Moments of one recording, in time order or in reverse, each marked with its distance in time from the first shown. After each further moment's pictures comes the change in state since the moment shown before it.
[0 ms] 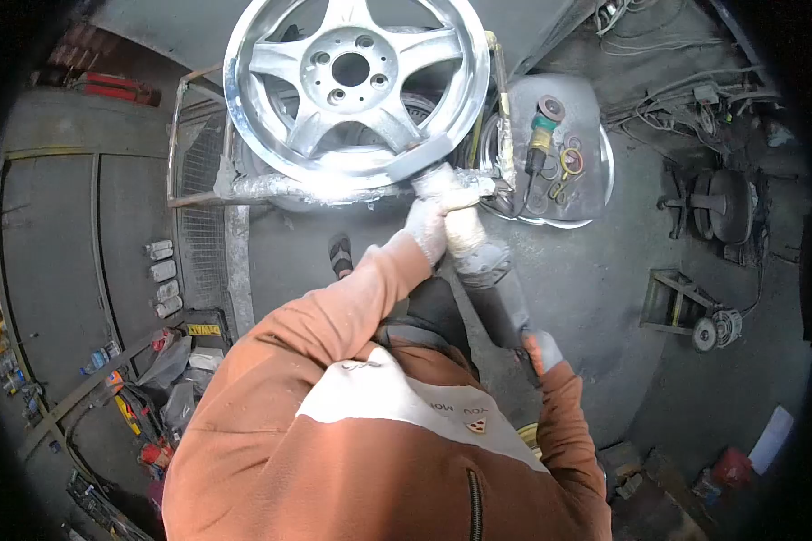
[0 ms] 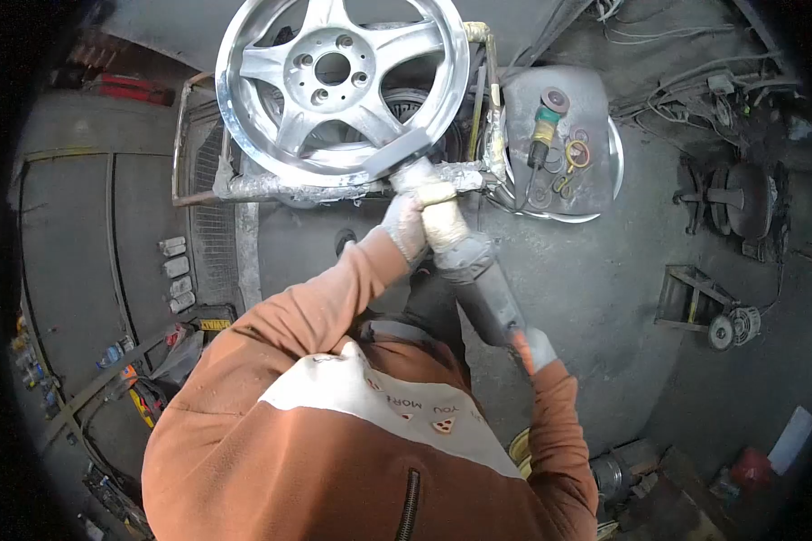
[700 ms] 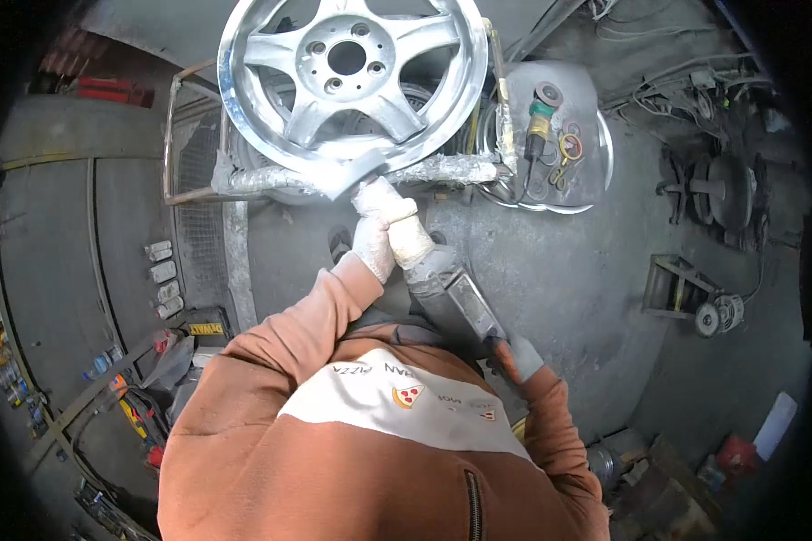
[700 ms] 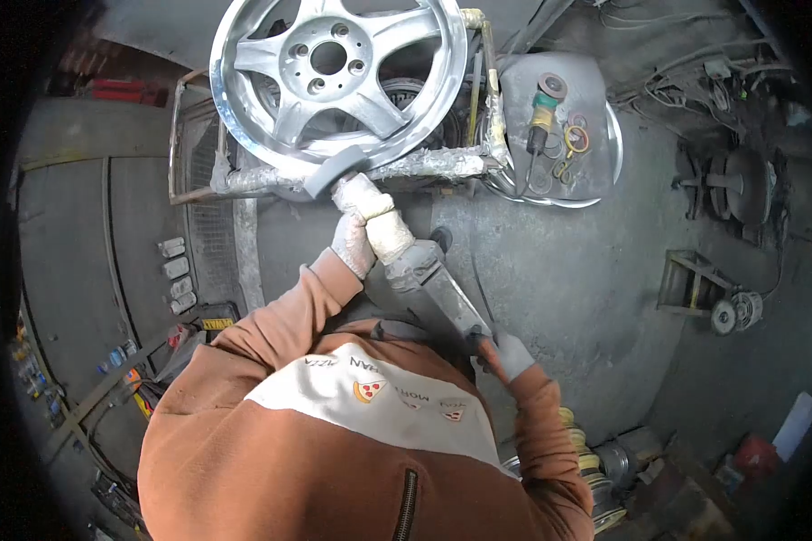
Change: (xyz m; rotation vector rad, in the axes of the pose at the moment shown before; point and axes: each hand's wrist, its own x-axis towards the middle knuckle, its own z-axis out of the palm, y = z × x) left_hand -0.044 0.025 -0.098 0.000 0.161 -0.021; right_hand -0.033 -0.121 0.064 0.195 -0.083 0.267
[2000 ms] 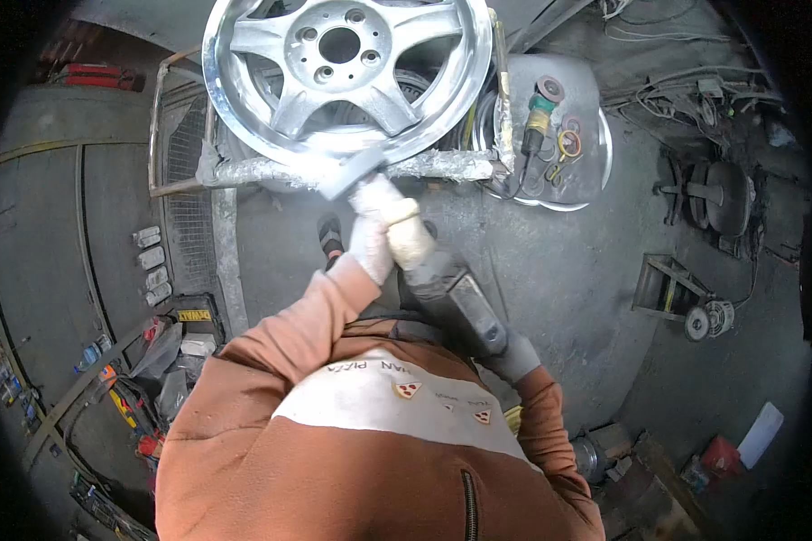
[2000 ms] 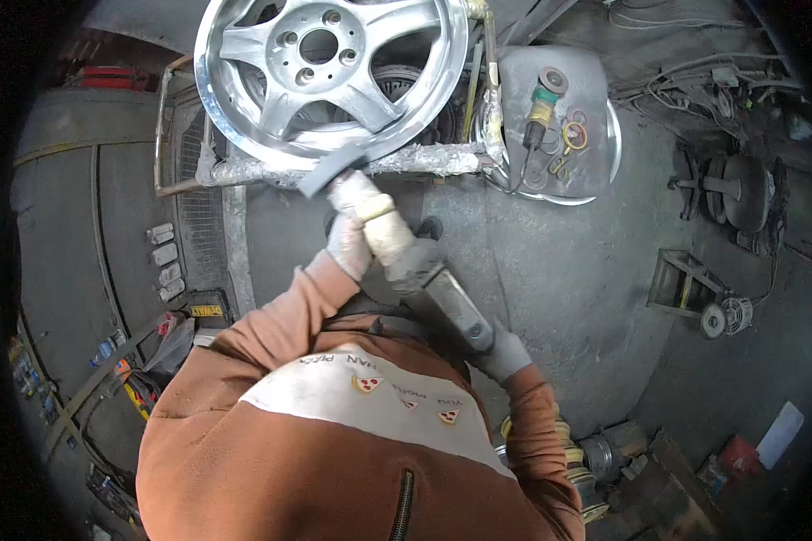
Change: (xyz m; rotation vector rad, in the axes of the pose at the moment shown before) left_hand -0.003 -0.018 0.009 0.073 0.044 0.128; right_hand 0.018 0.007 -0.014 -0.515 0.138 -0.051
